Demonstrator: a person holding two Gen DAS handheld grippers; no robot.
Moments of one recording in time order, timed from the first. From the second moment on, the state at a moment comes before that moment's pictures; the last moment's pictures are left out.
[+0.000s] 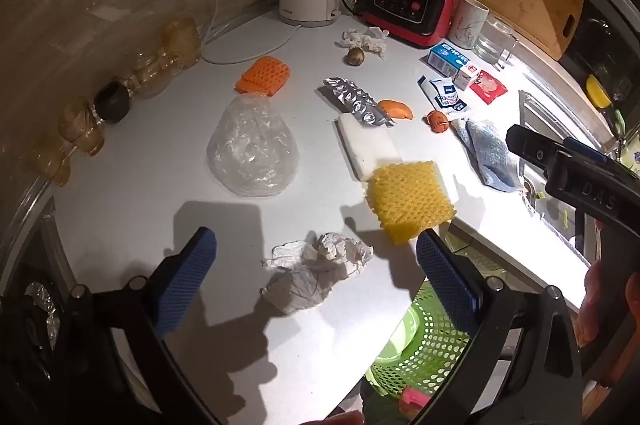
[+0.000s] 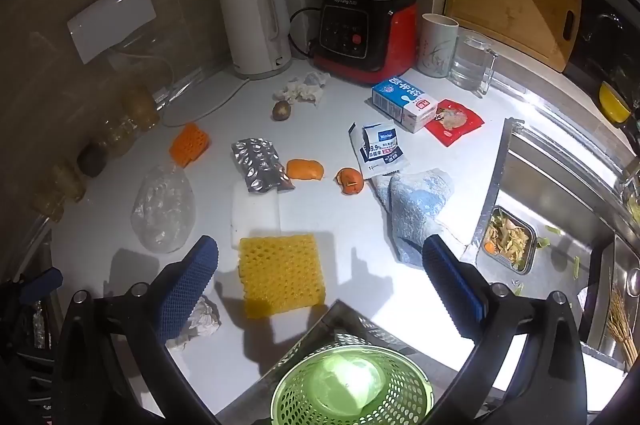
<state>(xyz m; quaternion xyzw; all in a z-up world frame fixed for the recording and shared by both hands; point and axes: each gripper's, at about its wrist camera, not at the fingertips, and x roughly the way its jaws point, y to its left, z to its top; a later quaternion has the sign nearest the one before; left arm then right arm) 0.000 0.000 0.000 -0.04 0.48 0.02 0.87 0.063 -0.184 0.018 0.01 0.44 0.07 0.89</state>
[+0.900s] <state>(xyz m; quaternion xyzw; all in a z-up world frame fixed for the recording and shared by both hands) -0.002 0.001 0.002 -0.04 0.49 0.01 0.87 0.053 -0.181 0.027 0.00 0.44 0.07 0.90</state>
